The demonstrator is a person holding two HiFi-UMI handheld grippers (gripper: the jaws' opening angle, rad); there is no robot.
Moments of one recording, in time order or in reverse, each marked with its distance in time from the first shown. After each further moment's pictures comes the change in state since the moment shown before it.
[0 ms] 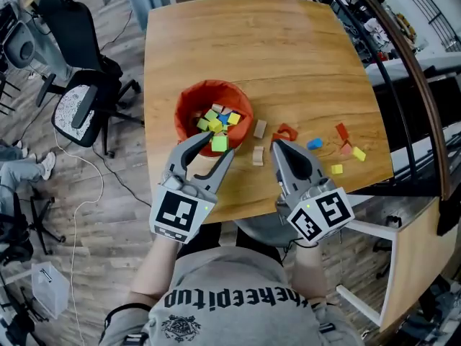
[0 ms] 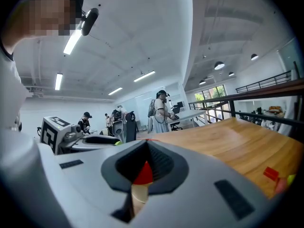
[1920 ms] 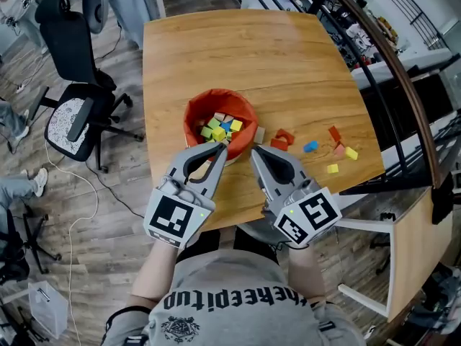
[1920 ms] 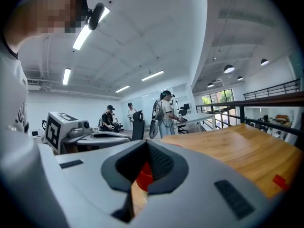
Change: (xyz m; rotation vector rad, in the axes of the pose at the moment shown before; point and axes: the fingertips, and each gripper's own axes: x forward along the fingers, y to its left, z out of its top) left arm -0.030 0.012 0.020 -0.024 -0.125 -0.101; right arm 0.026 0.067 0.006 -0.081 0.000 0.060
